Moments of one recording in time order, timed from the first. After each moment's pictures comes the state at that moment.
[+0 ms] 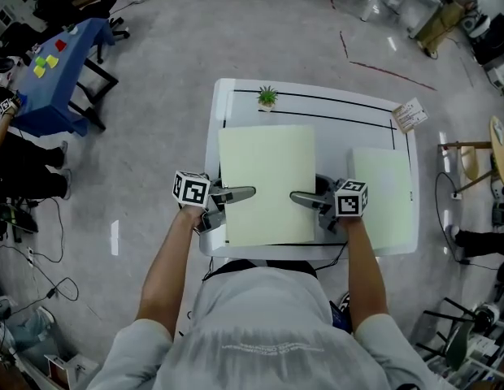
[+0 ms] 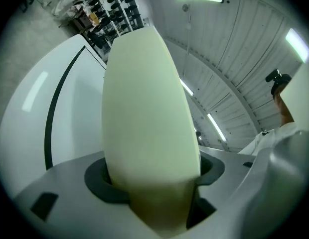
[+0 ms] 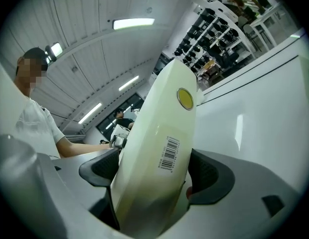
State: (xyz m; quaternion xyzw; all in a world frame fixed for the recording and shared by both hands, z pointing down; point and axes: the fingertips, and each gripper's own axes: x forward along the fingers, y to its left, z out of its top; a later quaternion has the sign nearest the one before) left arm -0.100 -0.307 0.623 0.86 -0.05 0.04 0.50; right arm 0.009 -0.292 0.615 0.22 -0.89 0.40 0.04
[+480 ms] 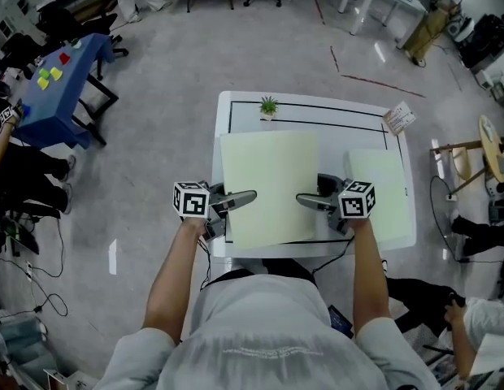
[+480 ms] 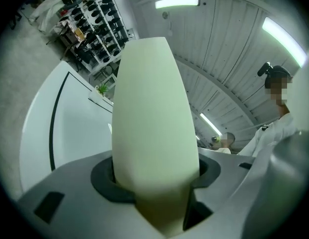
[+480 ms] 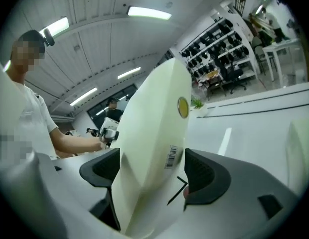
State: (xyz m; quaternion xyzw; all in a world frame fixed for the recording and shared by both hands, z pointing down) left arm -0.122 -0.286 0.568 0.90 -0.05 0.00 0.44; right arm 0.009 -0.273 0.577 0.27 -0.89 0.34 0.12
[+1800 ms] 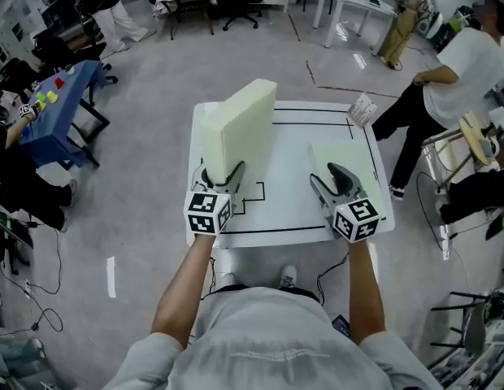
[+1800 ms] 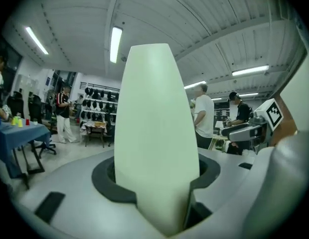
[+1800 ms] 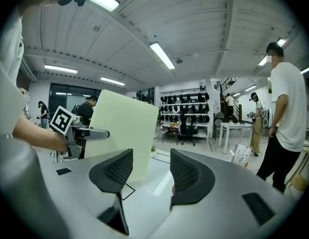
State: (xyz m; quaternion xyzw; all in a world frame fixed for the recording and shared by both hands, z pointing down) left arm -0.082 -0.275 0.451 0.91 -0.41 0.04 0.07; right arm 0.126 -0.196 0.434 0.55 -0.82 0.07 0.12
